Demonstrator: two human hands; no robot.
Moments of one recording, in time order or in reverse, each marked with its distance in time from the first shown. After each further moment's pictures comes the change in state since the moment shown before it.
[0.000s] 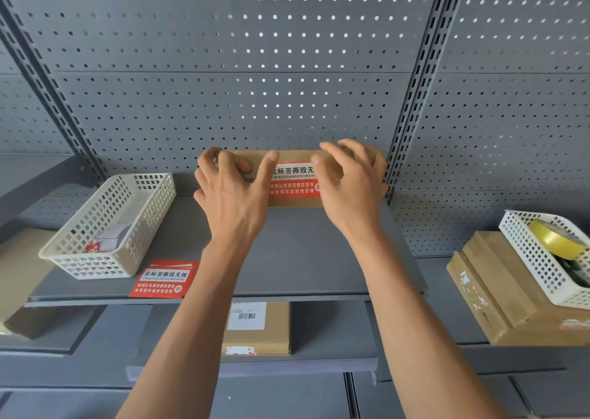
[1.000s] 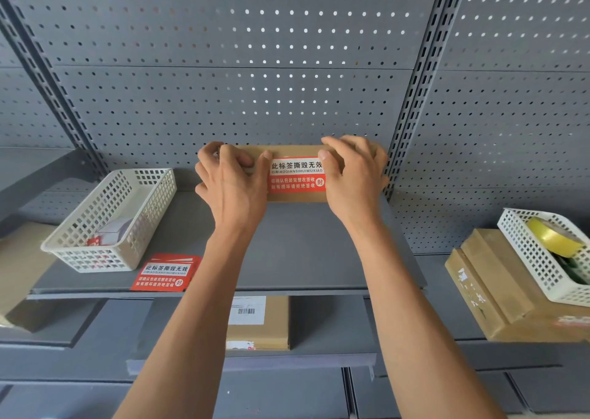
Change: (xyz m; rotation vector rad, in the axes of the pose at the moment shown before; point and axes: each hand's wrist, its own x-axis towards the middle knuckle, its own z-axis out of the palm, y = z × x) left_hand 0.006 -0.005 0.005 -0.007 0.037 0.004; right_hand 0.006 0.002 0.000 -0.011 -0.002 -0.029
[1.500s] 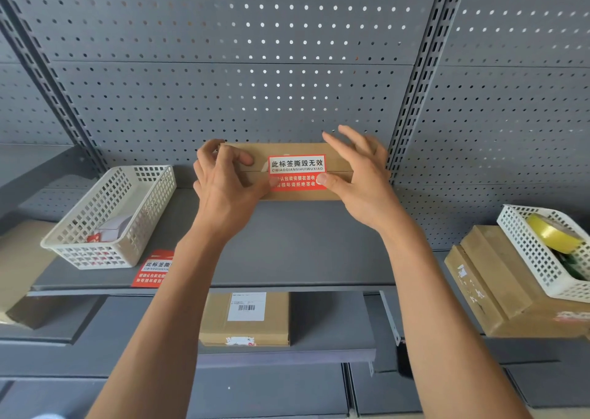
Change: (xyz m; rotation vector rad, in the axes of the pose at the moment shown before) left_hand 0.003 -0.019 -0.023 -0.012 -0.228 0.140; right_hand 0.004 0.023 -0.026 0.017 -0.339 -0.140
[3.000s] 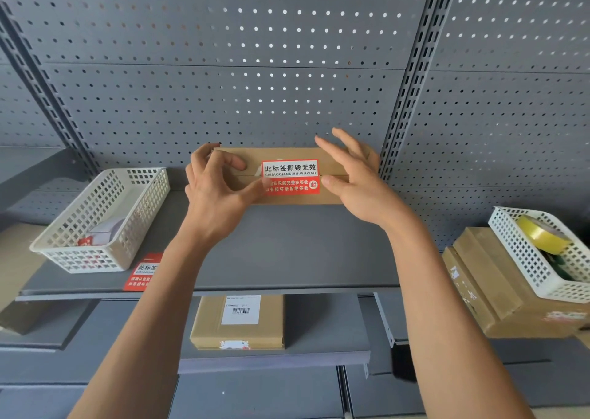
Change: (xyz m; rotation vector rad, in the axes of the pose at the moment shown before) left_hand -0.003 -0.005 -0.004 -0.079 -0.034 -0.006; right_hand -0.002 -0.007 -0.017 0.095 -0.203 0.051
